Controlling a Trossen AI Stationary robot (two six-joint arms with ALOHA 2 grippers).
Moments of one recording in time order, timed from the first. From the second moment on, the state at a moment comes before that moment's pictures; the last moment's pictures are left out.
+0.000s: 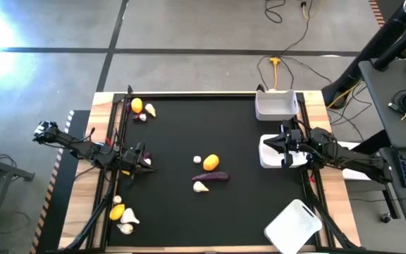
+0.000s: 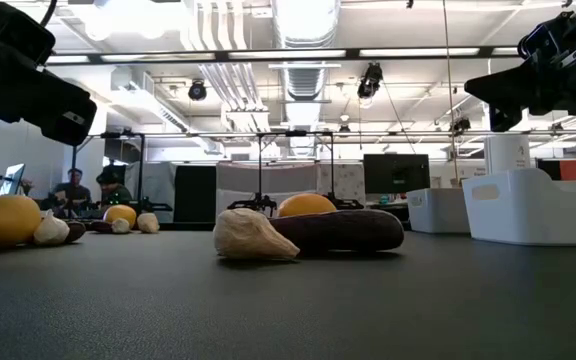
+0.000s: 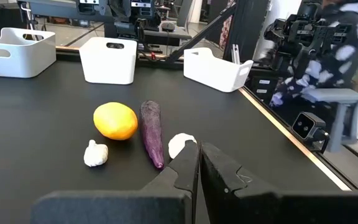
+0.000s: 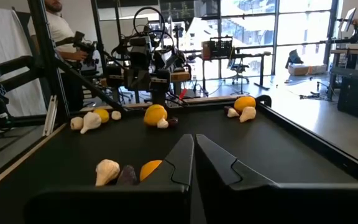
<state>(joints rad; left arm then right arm) -0.40 0.21 0.02 0.04 -0.20 -0.18 -0.31 0.03 0.01 0.08 -0.26 0.07</state>
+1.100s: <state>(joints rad) -0.40 0.21 0.02 0.04 -0.20 -0.18 -0.31 0.03 0.01 0.08 -0.26 0.07</state>
